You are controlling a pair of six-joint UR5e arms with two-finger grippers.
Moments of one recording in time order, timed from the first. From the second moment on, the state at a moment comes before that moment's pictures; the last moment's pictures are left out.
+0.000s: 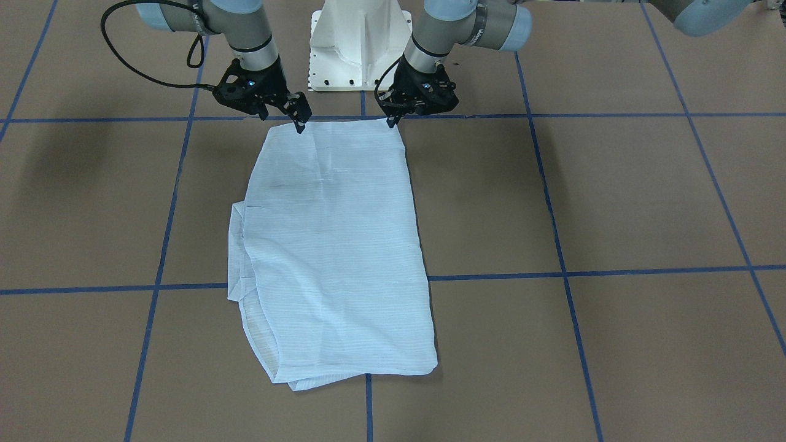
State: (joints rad) left arm -0.25 -2.02 -1.86 -1.91 -1.73 -1.84; right arm 0.25 -1.26 2.02 -1.55 1.68 1.95
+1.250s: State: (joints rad) left arm -0.25 -2.02 -1.85 -1.92 -1.73 -1.84; right arm 0.21 -1.18 1.92 -1.65 1.66 2.06
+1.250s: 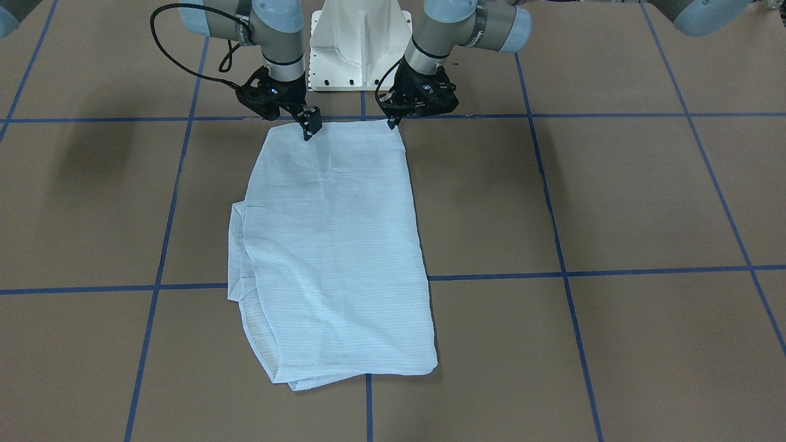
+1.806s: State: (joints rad) left arm -0.25 -2.02 -1.85 -1.92 -1.73 -1.84; right arm 0.19 -1.18 1.92 -1.65 1.66 2.06
